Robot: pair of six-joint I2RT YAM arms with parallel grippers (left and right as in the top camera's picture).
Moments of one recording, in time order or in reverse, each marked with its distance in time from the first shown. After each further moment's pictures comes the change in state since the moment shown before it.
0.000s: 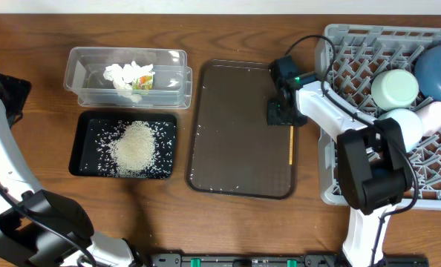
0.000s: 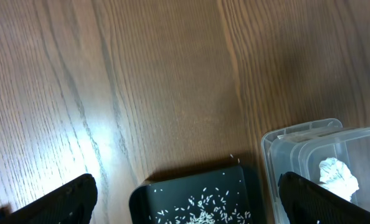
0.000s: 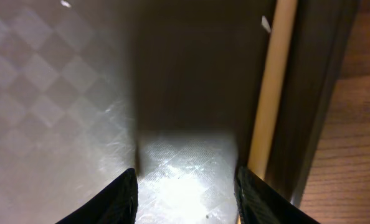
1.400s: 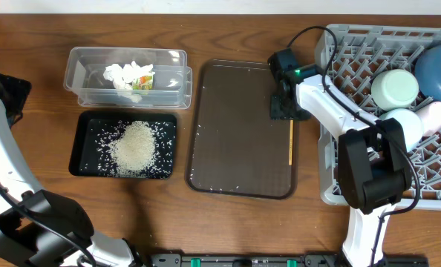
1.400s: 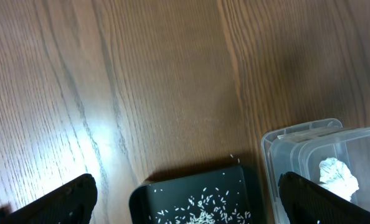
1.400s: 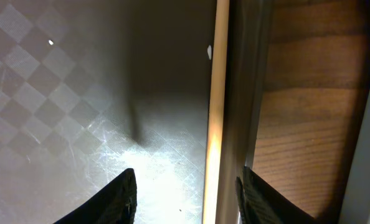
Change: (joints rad) left arm 0.000 0.000 0.000 0.000 0.000 0.000; right arm 0.000 0.000 0.082 -0.084 0.099 0.012
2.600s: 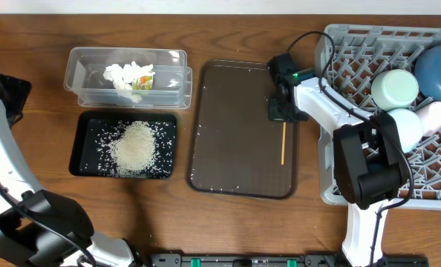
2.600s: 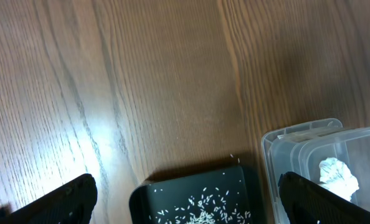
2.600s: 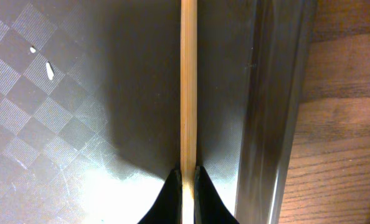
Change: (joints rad) left arm 0.000 0.000 0.000 0.000 0.000 0.000; right arm -0.003 0.044 -0.025 0.065 -0.031 0.023
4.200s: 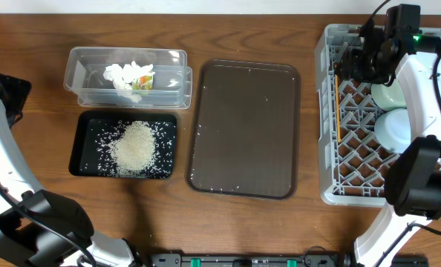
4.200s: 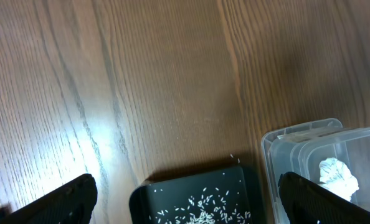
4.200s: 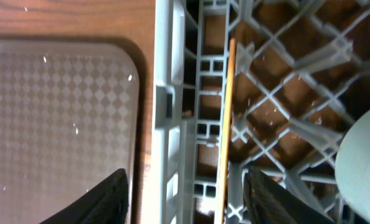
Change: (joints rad) left arm 0.000 0.000 0.000 0.000 0.000 0.000; right arm -0.467 -0.139 0.261 -0.177 -0.372 -0.445
